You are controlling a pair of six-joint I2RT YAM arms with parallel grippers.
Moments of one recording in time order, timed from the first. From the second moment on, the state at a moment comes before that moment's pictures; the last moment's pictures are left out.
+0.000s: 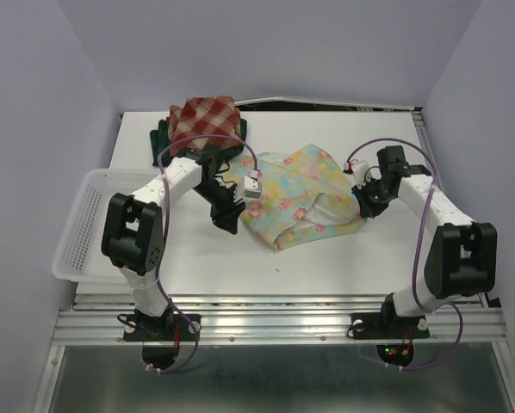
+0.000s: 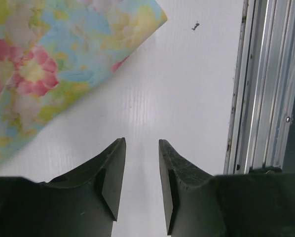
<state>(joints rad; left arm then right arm) -0.36 1.82 1.42 -1.16 0.76 1.05 0.05 1.55 1.15 -0.79 -0.30 -0.58</state>
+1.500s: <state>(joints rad) -0.94 1.62 0.91 -0.41 0.28 0.94 0.05 1.41 1.04 -0.89 -0.21 -0.65</state>
